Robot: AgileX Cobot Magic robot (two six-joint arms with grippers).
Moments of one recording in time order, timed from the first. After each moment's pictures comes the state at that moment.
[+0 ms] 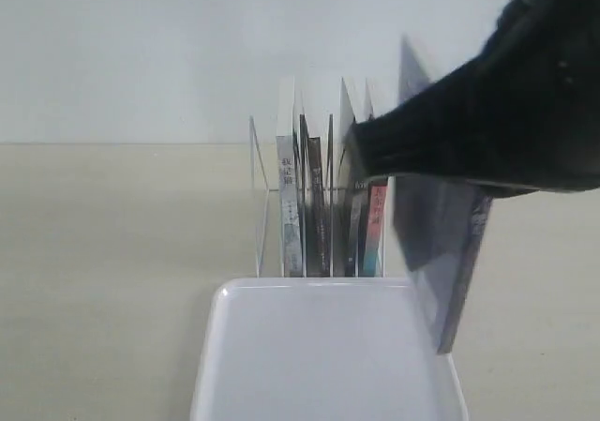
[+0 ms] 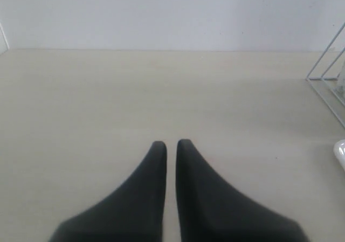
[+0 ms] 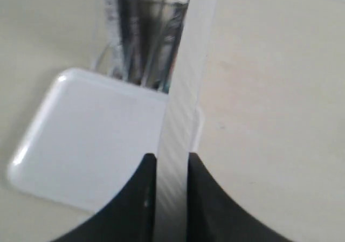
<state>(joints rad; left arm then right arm) 0.02 0.00 0.00 0.07 0.31 -0.08 1.20 1.18 -1.20 -0.68 1.25 0.95</state>
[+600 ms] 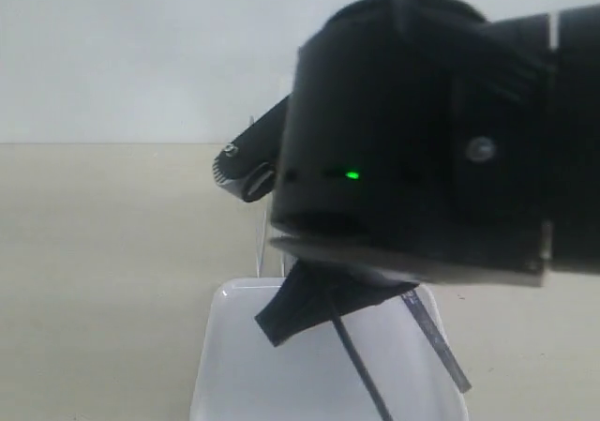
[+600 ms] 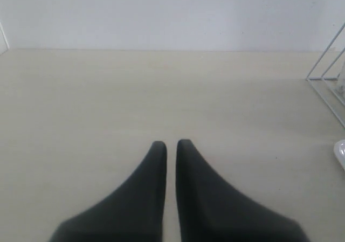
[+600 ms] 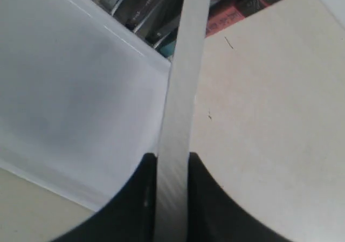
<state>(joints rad) 0.02 0.00 0.00 0.07 0.31 -0.08 1.20 1.55 -1.20 -0.72 1.22 0.76</state>
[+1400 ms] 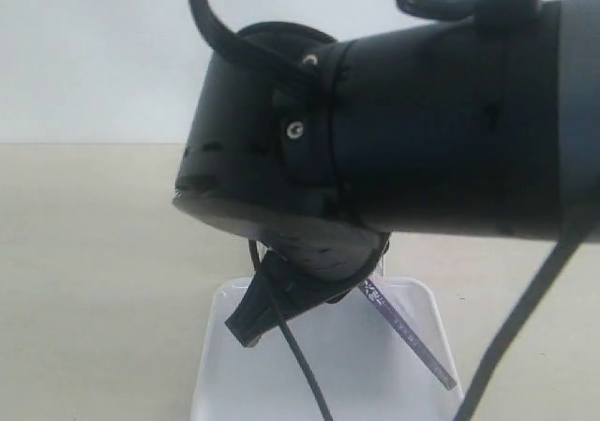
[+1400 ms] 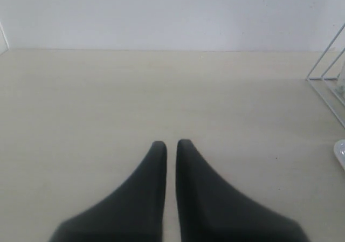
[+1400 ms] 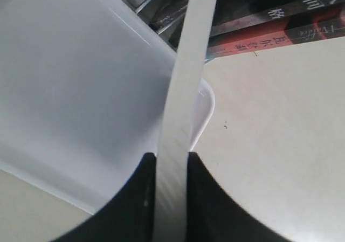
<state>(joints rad) 0.02 0.00 0.00 0.07 0.31 -0.08 1.14 1.71 -1.32 -0.65 1.22 0.61</state>
